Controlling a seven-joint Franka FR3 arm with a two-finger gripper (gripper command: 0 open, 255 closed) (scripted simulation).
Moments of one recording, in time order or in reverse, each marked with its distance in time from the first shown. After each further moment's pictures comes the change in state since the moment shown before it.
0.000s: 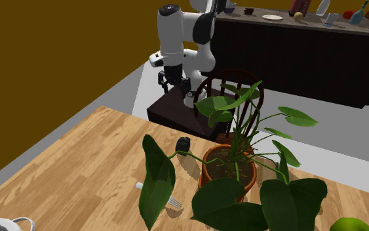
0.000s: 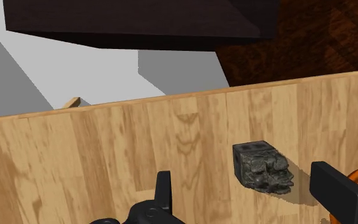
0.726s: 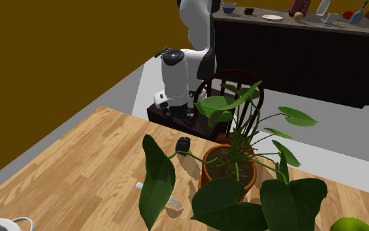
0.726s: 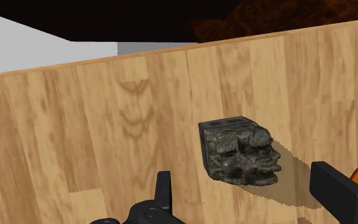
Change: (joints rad) arm 0.012 0.421 0.117 0.130 -0.031 0.237 0.164
